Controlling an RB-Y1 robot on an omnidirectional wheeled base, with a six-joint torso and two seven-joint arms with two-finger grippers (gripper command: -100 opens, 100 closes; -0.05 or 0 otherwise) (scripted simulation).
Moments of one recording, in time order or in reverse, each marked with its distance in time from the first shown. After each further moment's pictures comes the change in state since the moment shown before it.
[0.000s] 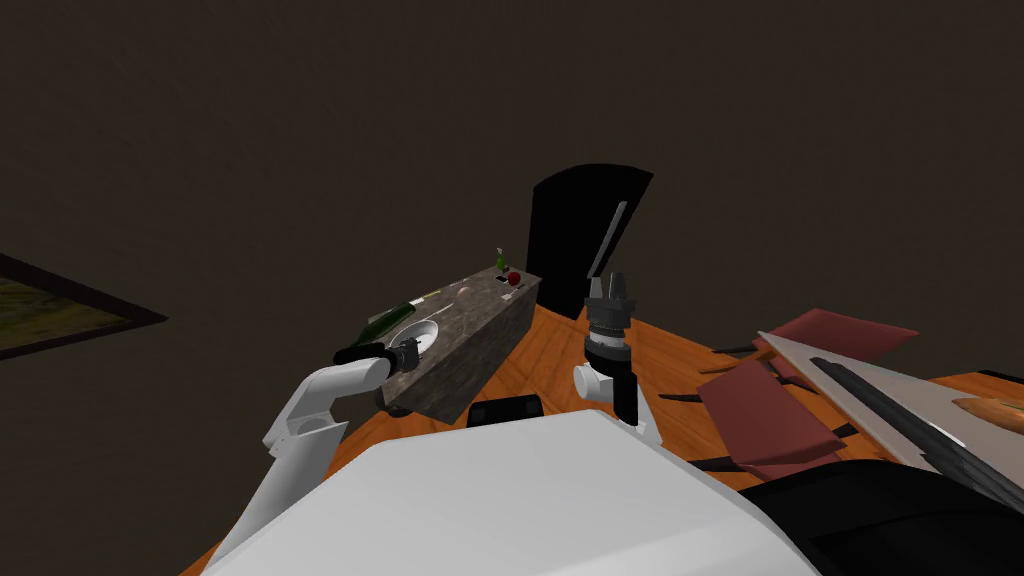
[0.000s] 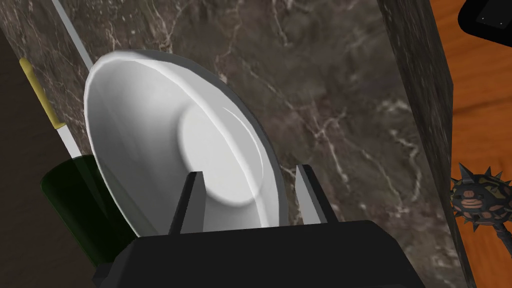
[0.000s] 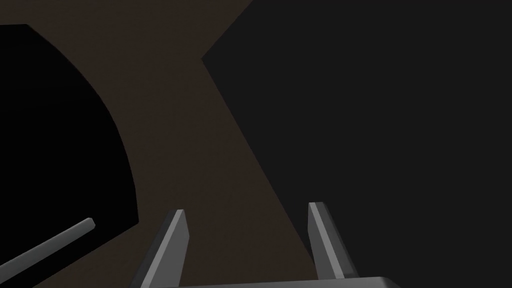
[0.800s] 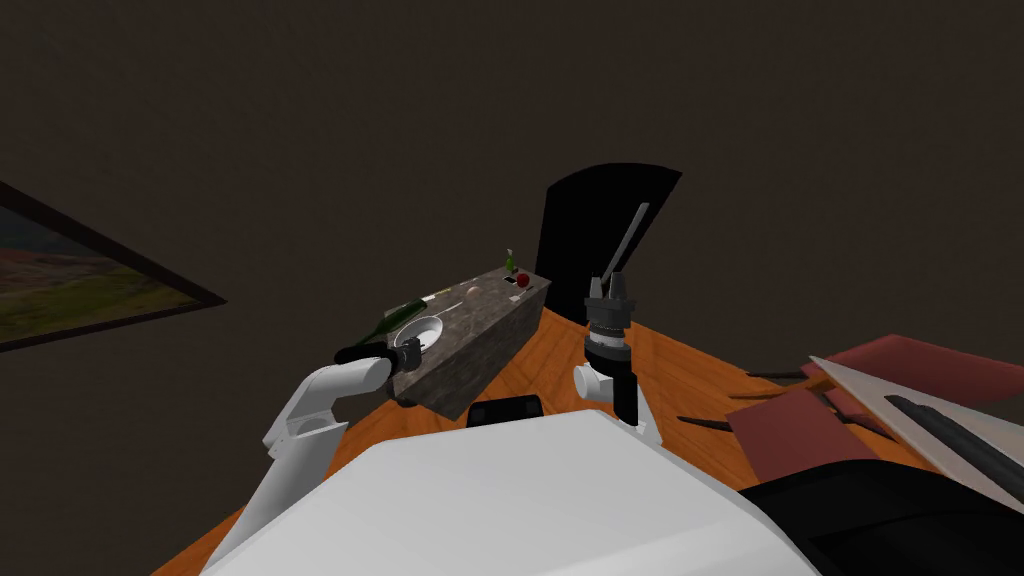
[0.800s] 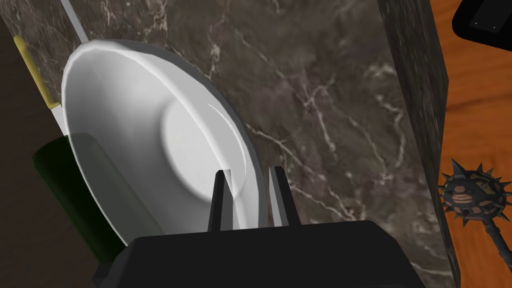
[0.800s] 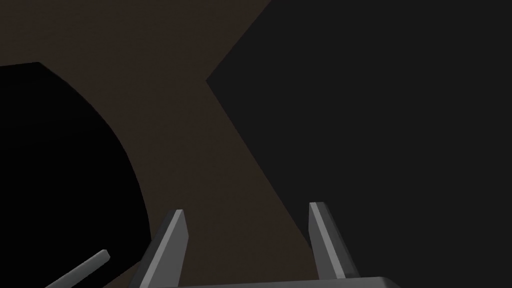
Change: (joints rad) left arm 0.006 0.007 -0.021 -0.038 0.020 0.021 -0.014; right arm 0.000 0.000 0.000 0.000 0.000 0.000 0.000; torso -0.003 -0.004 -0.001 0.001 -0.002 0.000
